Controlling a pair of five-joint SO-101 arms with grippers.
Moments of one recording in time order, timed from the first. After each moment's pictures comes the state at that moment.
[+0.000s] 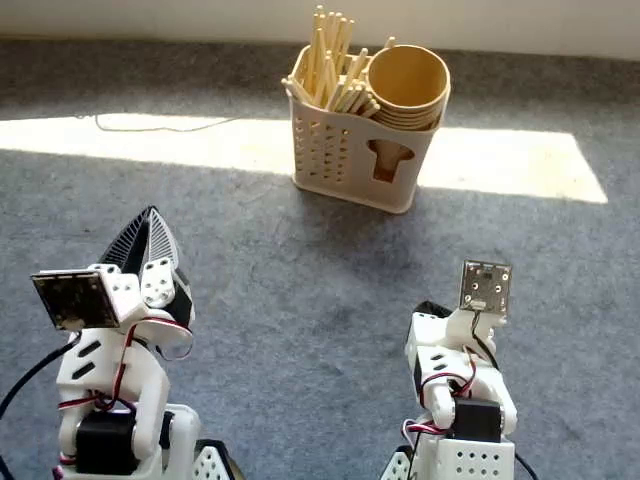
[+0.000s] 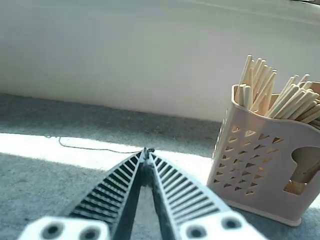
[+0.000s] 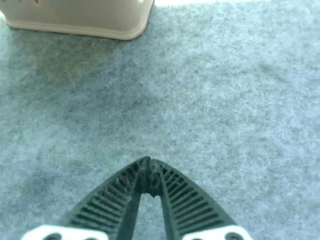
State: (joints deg) left arm -4.7 -104.0 72.9 46.5 12.7; right arm -0.4 -105.1 95.9 59.6 -0.6
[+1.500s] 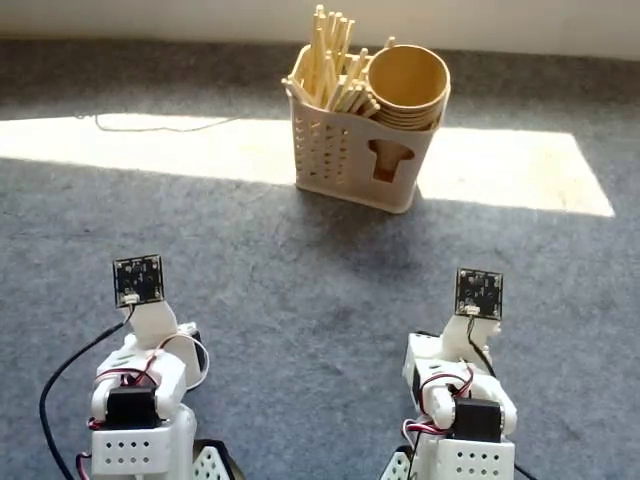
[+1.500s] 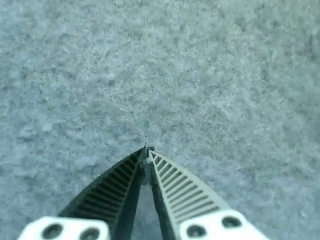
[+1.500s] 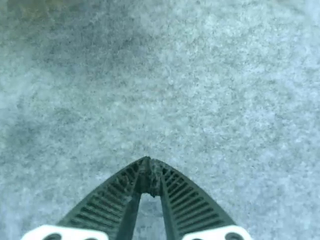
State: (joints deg) left arm -9.0 -103.5 96.0 72.5 12.7; right arm -0.4 -105.1 95.9 71.2 -0.6
